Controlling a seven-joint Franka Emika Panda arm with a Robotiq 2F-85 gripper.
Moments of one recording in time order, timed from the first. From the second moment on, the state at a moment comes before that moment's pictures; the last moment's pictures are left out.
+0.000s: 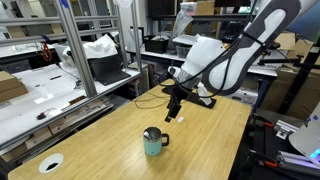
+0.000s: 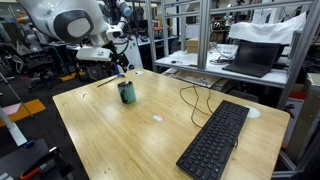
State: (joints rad) arm 0.41 0.25 0.07 -2.36 0.36 3.03 -0.37
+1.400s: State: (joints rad) arm 0.24 0.56 0.23 -2.09 0.05 3.04 -0.11
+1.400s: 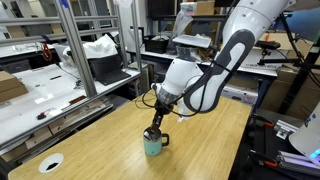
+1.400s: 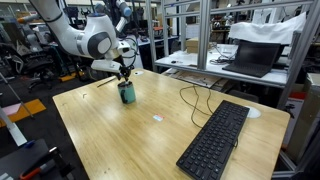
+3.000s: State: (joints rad) arm 0.13 0.75 0.34 -1.94 -0.01 3.03 -0.20
